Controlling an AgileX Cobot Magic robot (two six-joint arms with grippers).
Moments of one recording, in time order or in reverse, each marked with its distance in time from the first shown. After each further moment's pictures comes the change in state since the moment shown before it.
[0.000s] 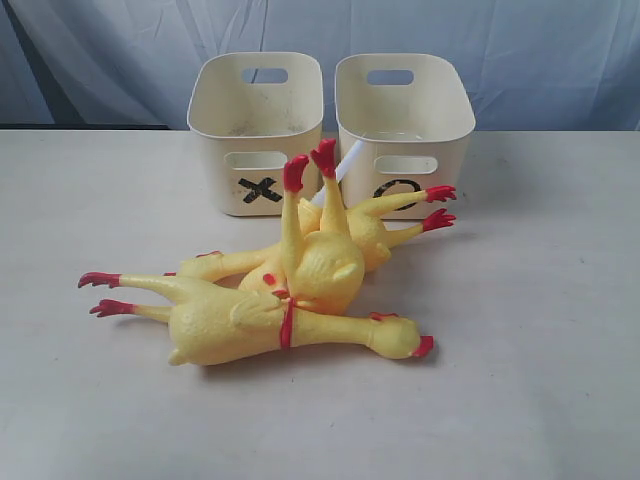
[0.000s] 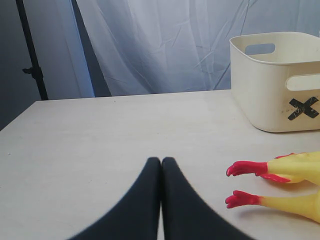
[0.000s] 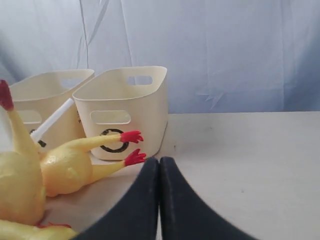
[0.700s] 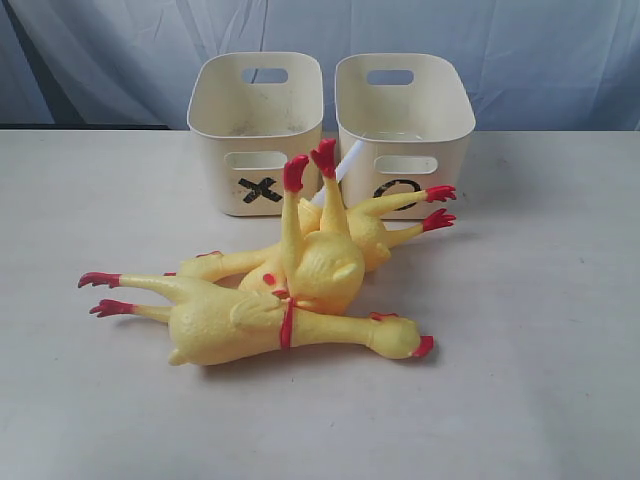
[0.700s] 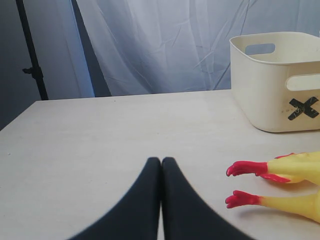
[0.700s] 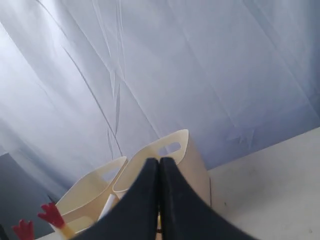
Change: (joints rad) left arm 0.000 0.000 0.000 0.000 0.000 0.000; right arm 0.000 0.000 -0.002 0.385 -0.237 0.000
